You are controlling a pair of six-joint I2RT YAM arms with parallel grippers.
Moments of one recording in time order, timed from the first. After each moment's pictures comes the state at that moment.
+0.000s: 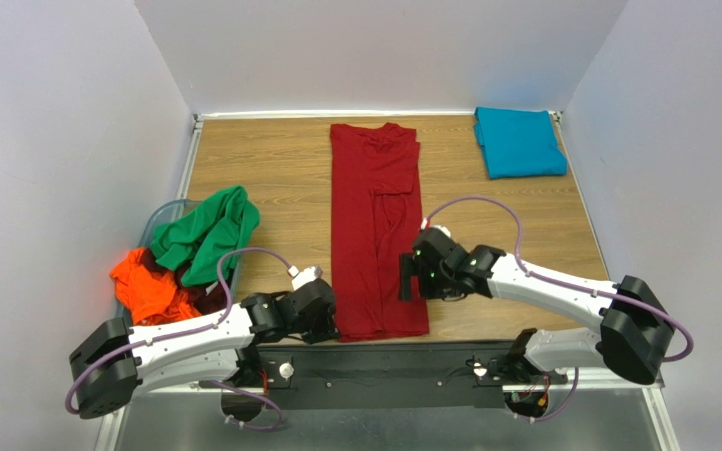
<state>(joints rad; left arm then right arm) -1.09 0.89 0.35 -0.46 -0.06 -1.29 0.87 1.27 0.76 -0.55 0.08 0.75</state>
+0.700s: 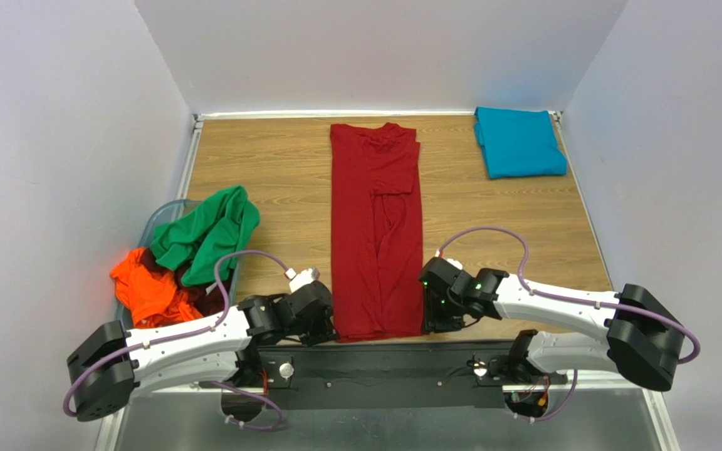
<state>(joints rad) -1.09 0.86 0.32 -0.46 -0.06 -1.31 0.98 1.19 0.55 -0.59 0.01 0.97</state>
